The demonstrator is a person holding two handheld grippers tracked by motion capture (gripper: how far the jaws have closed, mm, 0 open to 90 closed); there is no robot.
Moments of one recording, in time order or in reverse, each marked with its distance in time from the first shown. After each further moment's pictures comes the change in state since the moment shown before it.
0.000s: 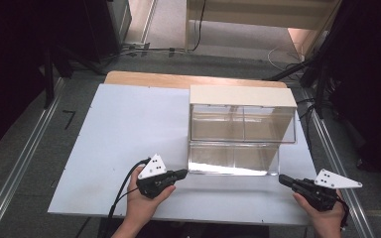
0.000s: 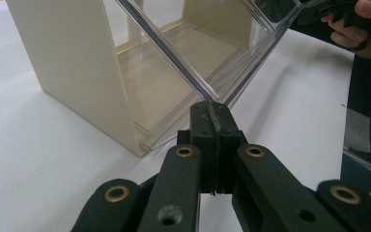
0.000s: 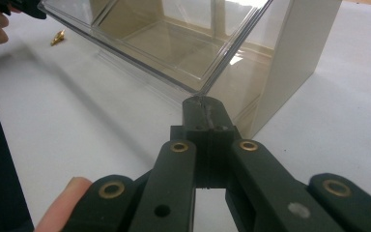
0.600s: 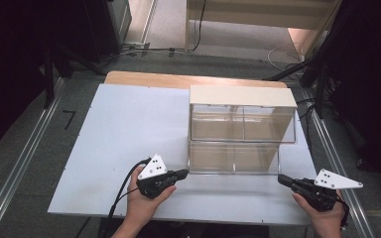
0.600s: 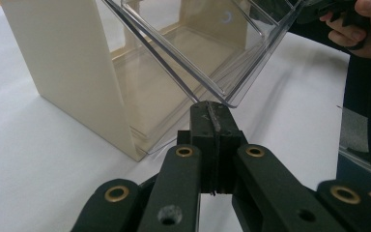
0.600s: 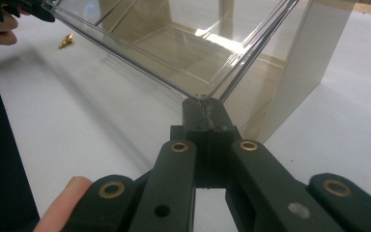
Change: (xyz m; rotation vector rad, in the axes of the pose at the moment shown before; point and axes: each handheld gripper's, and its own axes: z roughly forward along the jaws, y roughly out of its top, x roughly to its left) left arm -0.002 0.002 -0.001 -0.009 -0.009 0.011; right arm 0.005 0.006 -0.001 -0.012 0.014 -0.023
